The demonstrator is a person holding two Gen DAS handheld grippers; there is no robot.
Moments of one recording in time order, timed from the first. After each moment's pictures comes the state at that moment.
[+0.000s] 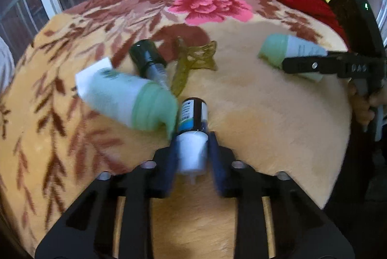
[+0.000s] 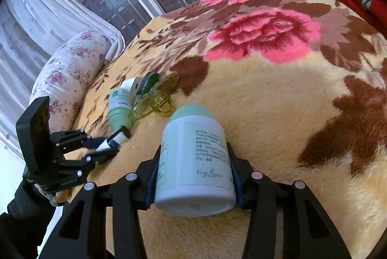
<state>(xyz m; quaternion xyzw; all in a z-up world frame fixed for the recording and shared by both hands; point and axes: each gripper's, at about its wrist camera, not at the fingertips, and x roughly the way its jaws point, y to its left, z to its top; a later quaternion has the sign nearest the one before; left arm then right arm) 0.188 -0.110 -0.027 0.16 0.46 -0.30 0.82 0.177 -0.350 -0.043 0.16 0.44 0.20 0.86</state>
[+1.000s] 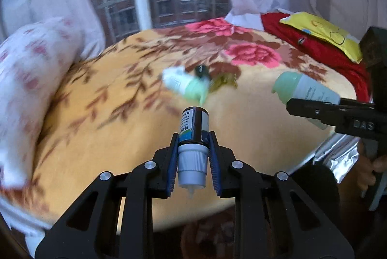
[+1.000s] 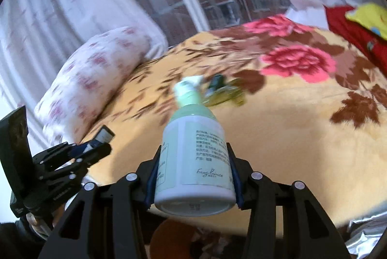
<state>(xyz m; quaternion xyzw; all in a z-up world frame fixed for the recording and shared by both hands) 0.011 -0.070 0.037 0.06 0.36 -0.09 0.93 0.048 -0.275 0.021 0.10 0.35 0.25 0.90</state>
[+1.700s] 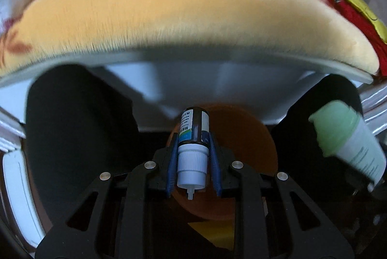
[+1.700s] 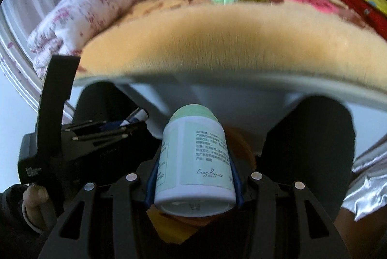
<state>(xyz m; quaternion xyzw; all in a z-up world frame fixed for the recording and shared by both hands) -0.051 -0.021 -0.106 -0.04 0.54 -0.03 0.84 -0.080 -0.203 -0.083 0.02 0.47 0.22 0.85</state>
